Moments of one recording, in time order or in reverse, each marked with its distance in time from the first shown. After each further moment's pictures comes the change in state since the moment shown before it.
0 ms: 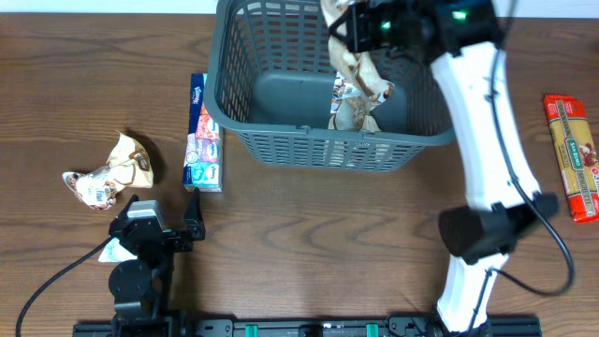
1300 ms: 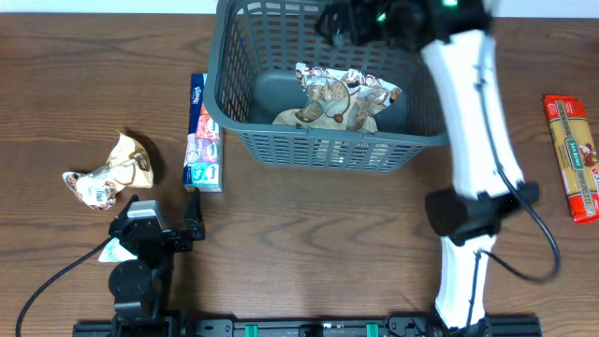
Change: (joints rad) left arm 0.000 0.000 0.000 0.000 0.000 0.000; right arm -0.001 0.086 0.310 -0.109 0.095 -0.126
